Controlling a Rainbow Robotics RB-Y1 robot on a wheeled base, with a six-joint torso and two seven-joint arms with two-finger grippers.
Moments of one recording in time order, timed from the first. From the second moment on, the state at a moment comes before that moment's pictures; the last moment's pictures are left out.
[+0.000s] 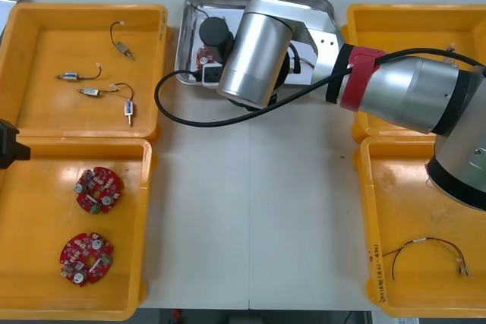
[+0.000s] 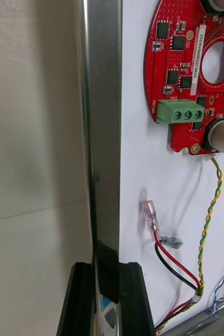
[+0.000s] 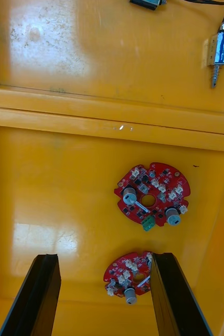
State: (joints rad) right arm -1.31 -0.38 1.14 -1.21 -0.60 1.29 1.85; left arm -0.14 0.81 0.36 -2.28 0.89 1.91 -1.09
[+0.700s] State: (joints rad) right arm -1.32 -0.37 1.14 -1.10 -0.61 1.16 1.90; left arm -0.14 0.81 0.36 -2.28 0.89 1.91 -1.09
